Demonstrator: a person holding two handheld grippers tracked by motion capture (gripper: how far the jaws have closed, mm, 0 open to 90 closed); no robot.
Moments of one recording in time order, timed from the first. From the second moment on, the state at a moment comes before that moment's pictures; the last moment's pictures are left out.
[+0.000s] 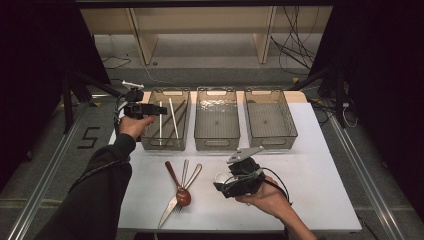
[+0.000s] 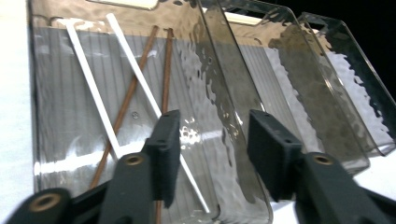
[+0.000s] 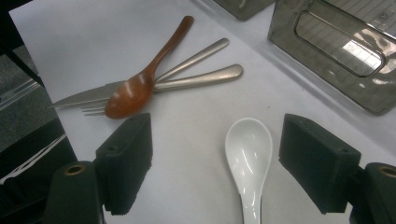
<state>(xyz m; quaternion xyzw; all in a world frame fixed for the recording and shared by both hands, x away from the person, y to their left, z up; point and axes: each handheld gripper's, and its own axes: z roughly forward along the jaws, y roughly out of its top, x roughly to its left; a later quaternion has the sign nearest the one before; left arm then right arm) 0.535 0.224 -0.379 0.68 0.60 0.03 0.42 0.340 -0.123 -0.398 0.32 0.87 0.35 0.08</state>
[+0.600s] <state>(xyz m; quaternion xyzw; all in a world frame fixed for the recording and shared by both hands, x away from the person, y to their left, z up) 0.460 0.223 -0.349 0.71 0.51 0.03 0.49 0.342 -0.125 -0.399 0.33 0.87 0.35 0.08</state>
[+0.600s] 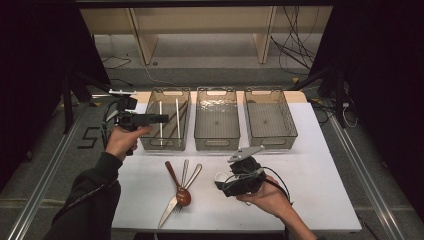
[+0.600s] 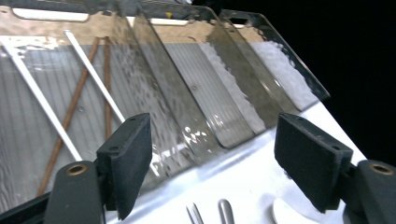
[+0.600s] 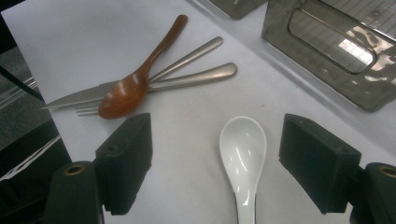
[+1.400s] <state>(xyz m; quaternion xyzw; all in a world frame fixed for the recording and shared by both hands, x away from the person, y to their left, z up) 0.400 0.205 -0.377 0.75 0.43 0.03 0.51 0.351 -0.135 -0.413 0.36 0.88 0.31 0.07</state>
